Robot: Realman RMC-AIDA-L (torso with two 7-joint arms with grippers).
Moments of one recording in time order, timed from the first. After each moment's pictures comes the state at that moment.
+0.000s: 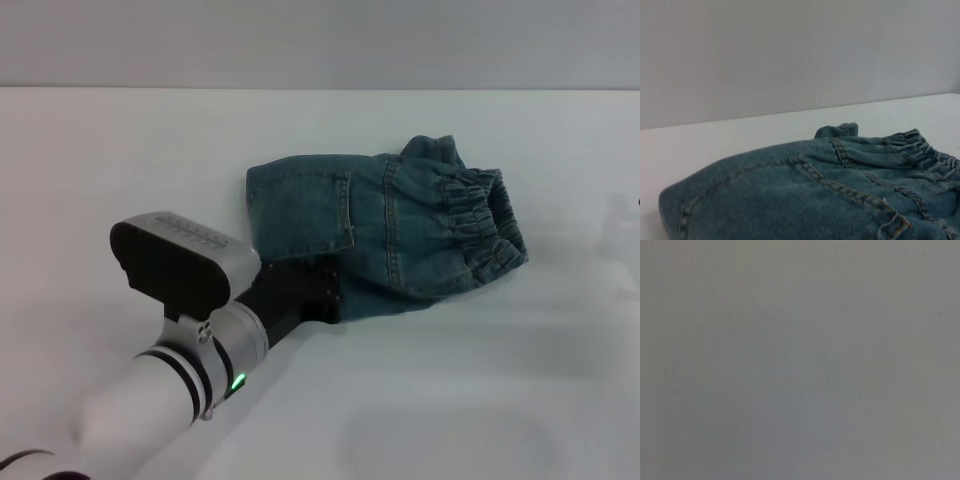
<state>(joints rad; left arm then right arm) -0.20 -2.06 -0.80 -1.08 2.29 0.16 0.31 0.05 2.07 1.33 0.76 -2.92 -0.82 0.28</state>
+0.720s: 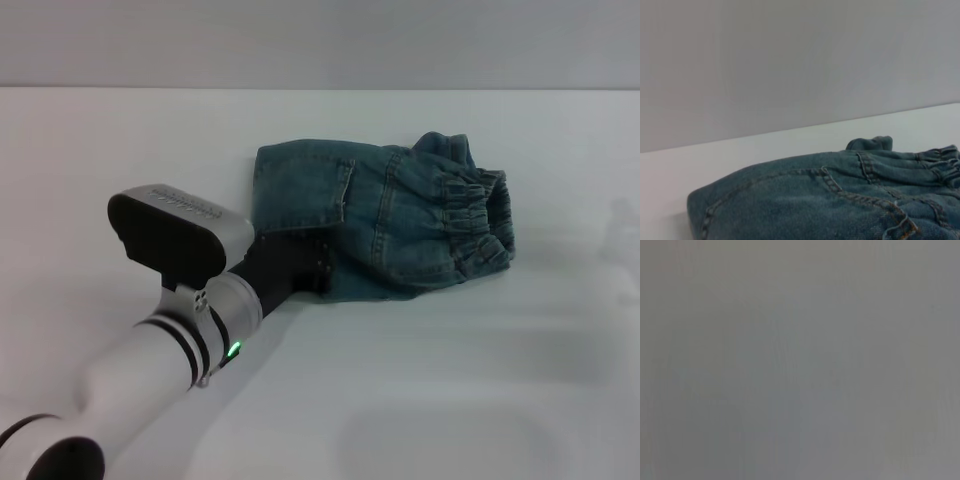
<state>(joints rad) -0.32 -2.06 -0.81 -0.95 2.29 0.22 0.24 0.04 2.07 1.32 0.75 -2.92 -0.82 0.29</state>
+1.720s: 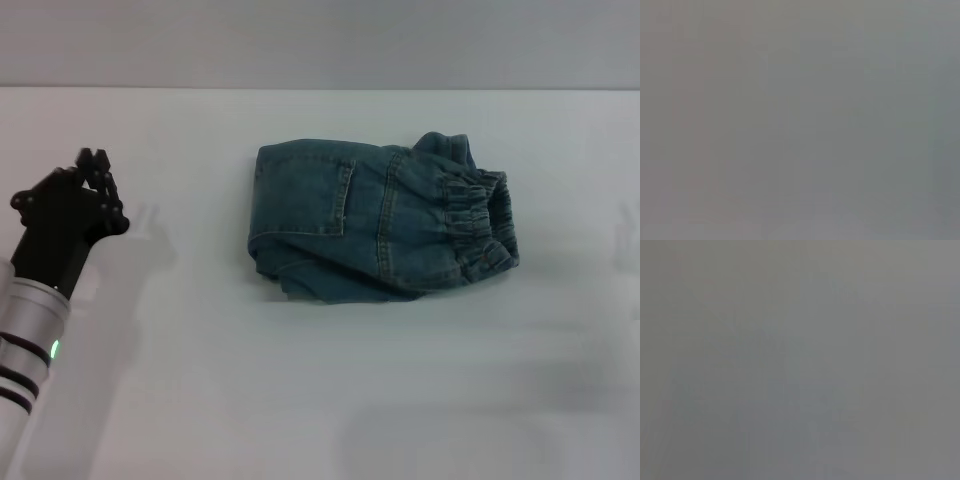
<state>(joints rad) -0.06 -2.06 -0.99 -0.82 2.47 0.85 0.20 0.04 2.08 1.33 0.65 -2.91 -1.05 0.11</state>
